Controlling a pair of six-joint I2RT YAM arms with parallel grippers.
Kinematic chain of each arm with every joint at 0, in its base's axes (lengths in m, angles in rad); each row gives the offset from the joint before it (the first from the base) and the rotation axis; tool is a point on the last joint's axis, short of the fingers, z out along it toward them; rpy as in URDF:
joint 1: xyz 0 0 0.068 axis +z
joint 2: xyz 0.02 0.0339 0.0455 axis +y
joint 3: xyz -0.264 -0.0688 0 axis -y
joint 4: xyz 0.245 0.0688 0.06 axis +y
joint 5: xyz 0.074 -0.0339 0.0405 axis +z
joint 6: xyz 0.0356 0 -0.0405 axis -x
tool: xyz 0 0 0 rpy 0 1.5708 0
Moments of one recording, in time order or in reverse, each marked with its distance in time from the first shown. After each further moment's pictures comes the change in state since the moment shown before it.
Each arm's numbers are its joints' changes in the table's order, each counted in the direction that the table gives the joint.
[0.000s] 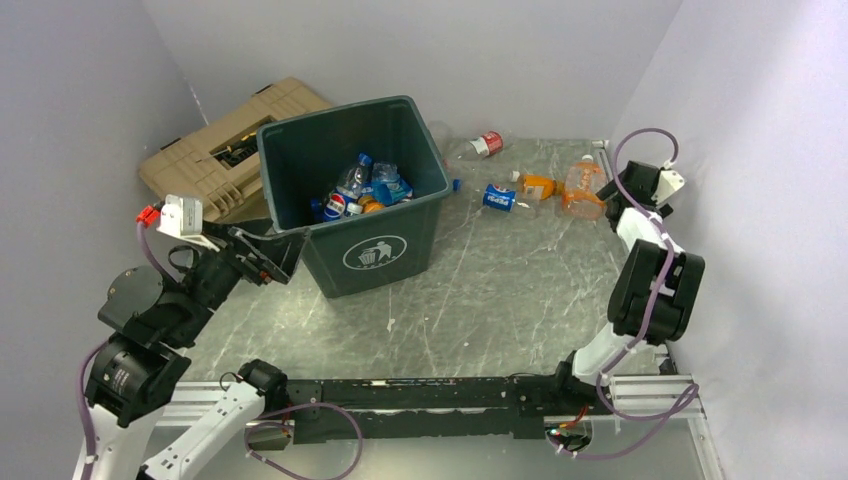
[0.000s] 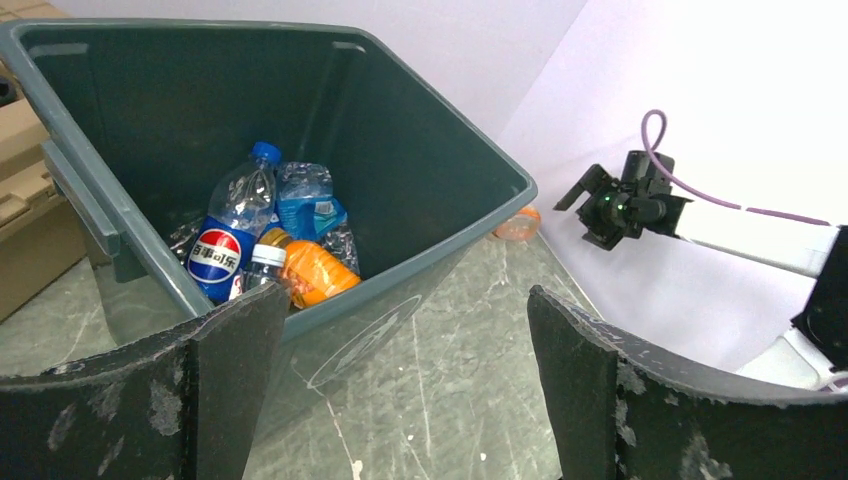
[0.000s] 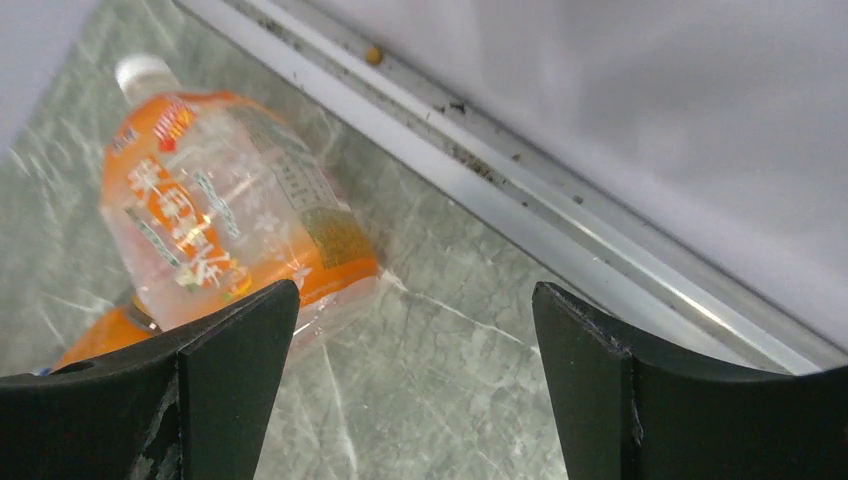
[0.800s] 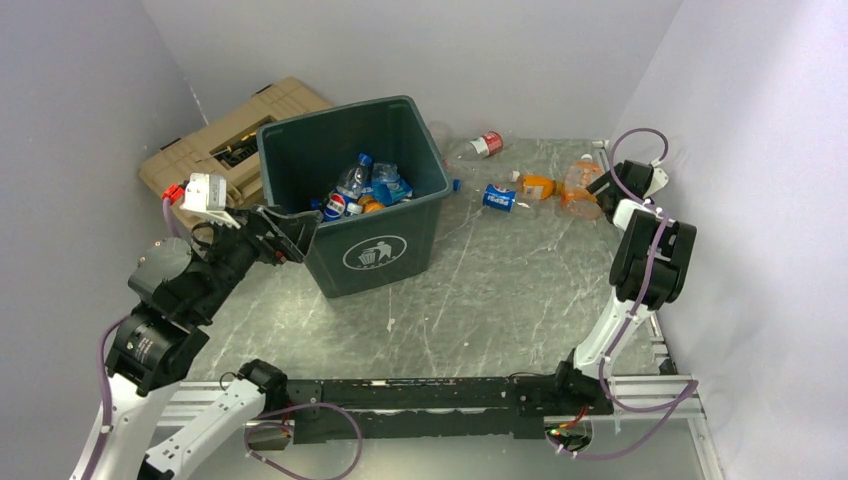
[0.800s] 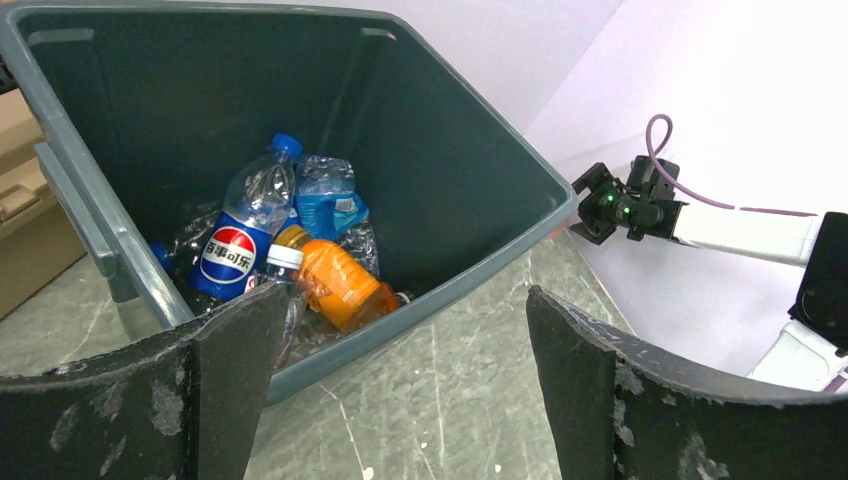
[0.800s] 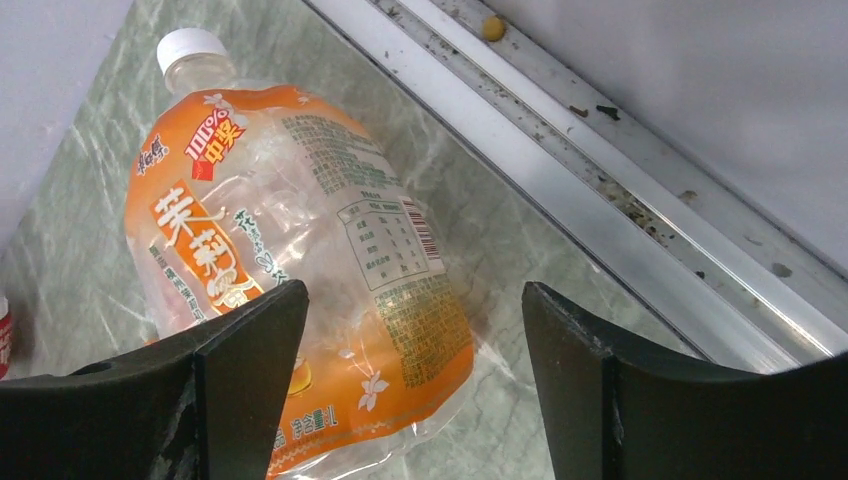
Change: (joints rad) left arm 0.000 0.099 -0.007 -0.041 0.042 0.000; right arm -0.027 0.307 0.127 -0.163 0.226 -0.042
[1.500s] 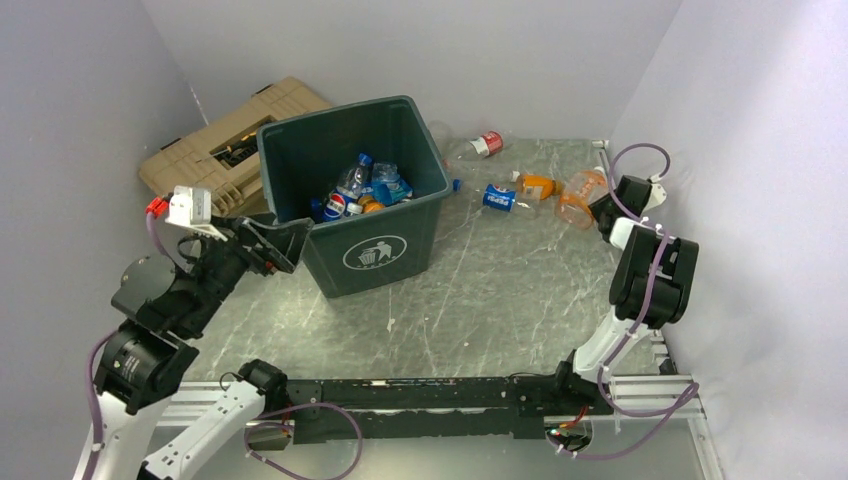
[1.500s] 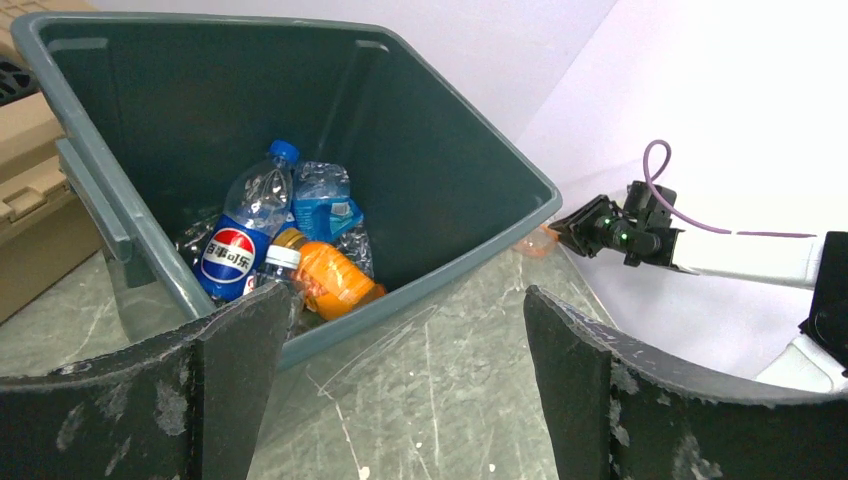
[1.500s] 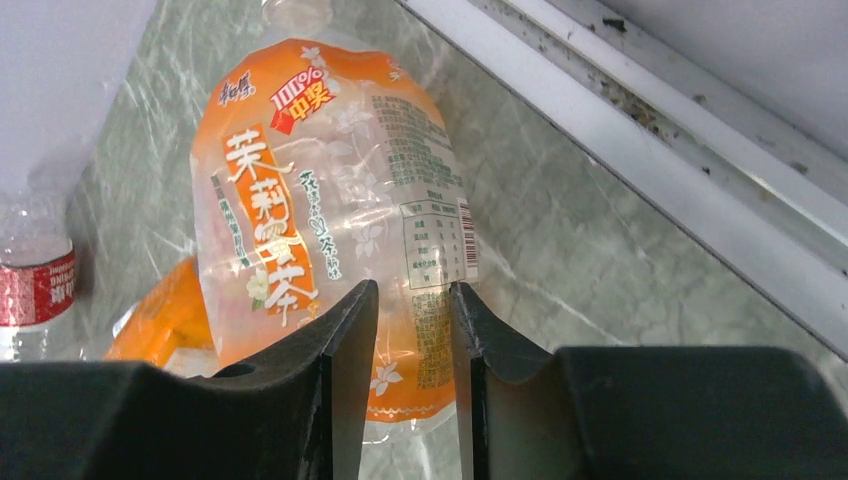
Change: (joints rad) left arm 0.000 -0.055 -0.003 0.018 -0.001 0.004; right arm 0.005 -0.141 -0.215 -0.116 0.065 -0.072
